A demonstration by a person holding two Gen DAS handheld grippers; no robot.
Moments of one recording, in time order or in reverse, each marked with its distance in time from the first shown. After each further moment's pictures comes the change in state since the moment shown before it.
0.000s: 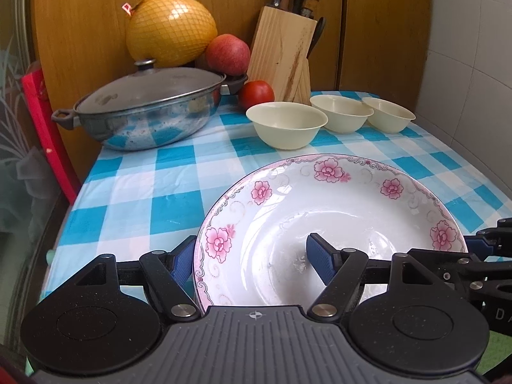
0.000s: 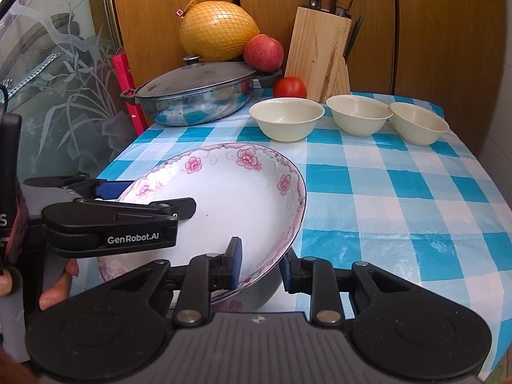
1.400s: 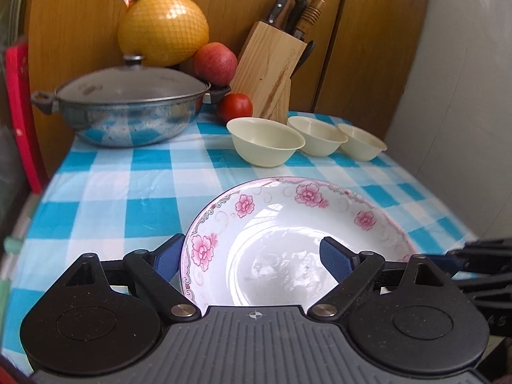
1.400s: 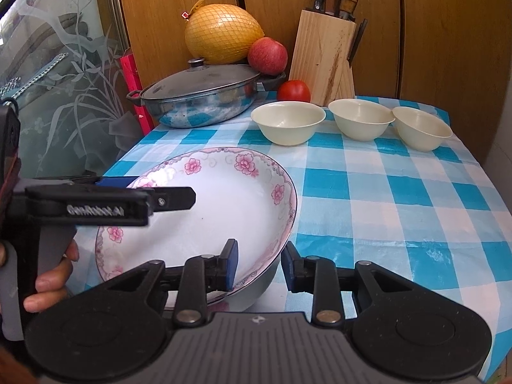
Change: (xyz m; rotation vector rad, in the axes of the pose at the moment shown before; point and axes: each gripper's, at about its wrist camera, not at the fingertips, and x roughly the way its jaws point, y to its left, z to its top) left arm -0.002 0.028 0.007 -0.152 -0.029 -0.215; right arm -0.002 -0.011 0.003 -0.020 -0.004 0.030
